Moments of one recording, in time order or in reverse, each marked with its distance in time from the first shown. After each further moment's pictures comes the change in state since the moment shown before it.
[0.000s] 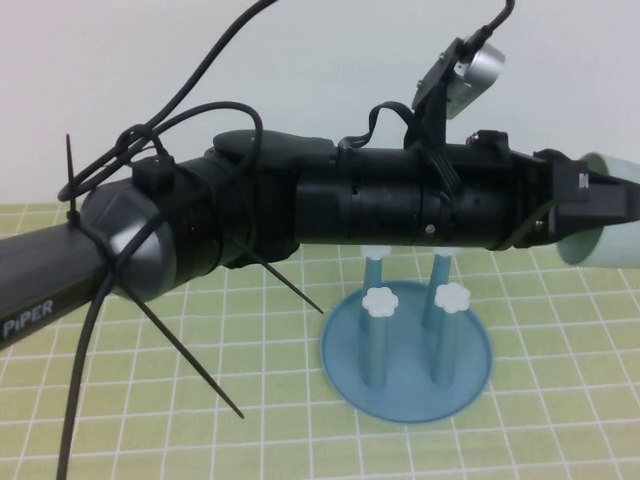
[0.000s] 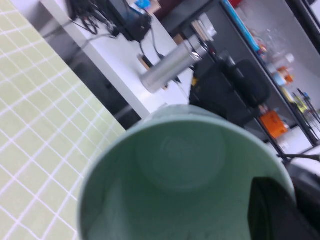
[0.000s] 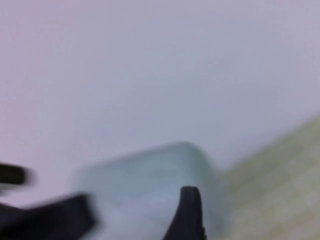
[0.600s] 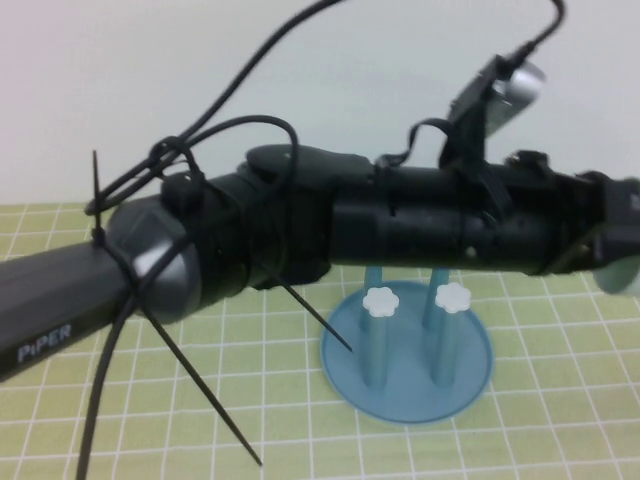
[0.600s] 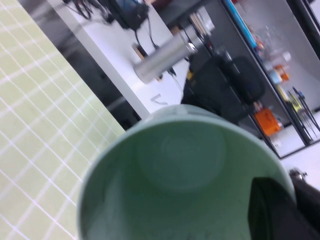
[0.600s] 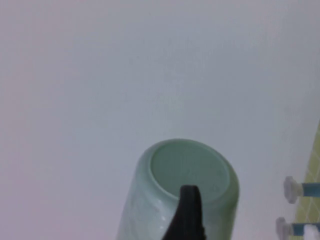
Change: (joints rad) right arm 0.000 0.000 0.369 0.378 -0.562 0.520; left arm -0.087 -0.002 0.000 -0.023 -0.083 -0.066
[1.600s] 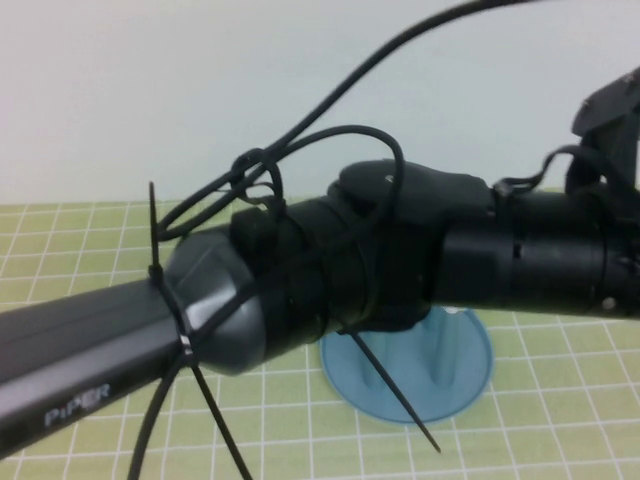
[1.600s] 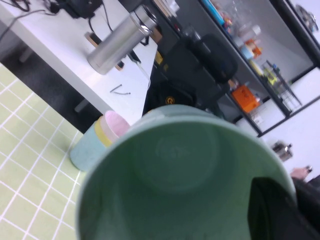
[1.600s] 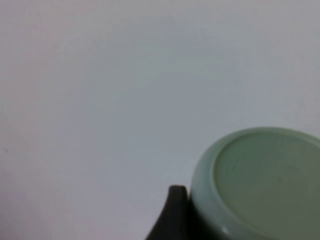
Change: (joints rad) right arm 0.000 -0.006 0.004 0.050 -0.297 0.078; left arm -0.199 0.000 -0.097 0.000 -0.123 0.057
